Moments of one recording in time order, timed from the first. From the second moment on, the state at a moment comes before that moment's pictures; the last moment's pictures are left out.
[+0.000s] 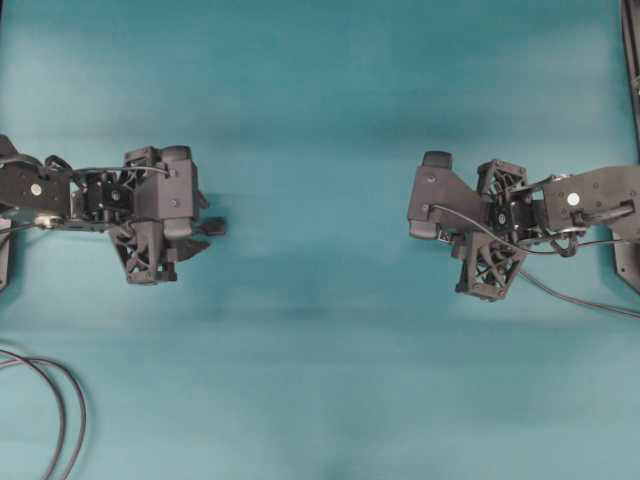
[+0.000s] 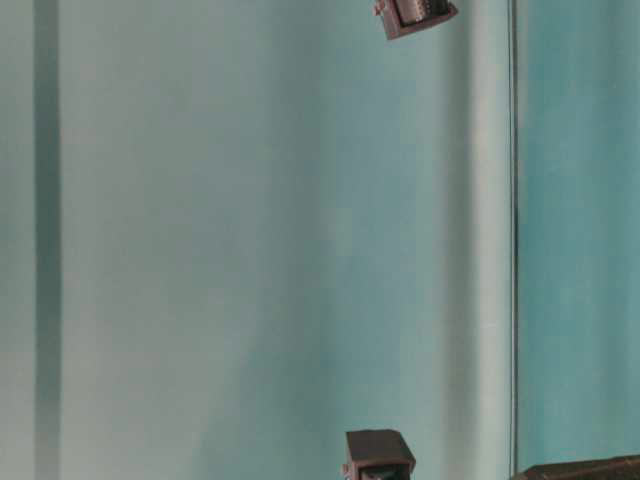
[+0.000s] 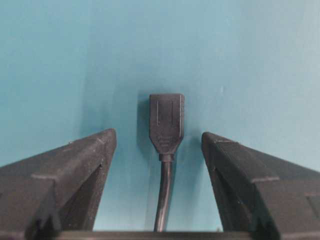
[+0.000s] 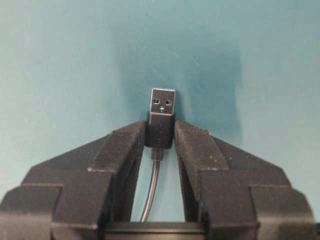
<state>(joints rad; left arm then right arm) 0.08 -0.02 0.99 -0.02 -0.02 0.09 0.03 -0.06 0.94 -0.05 0.33 0.33</state>
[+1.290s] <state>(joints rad) 0.05 -0.06 0.87 -0.02 0.34 0.08 0.06 -0.16 0.93 -0.17 0.41 0.33</state>
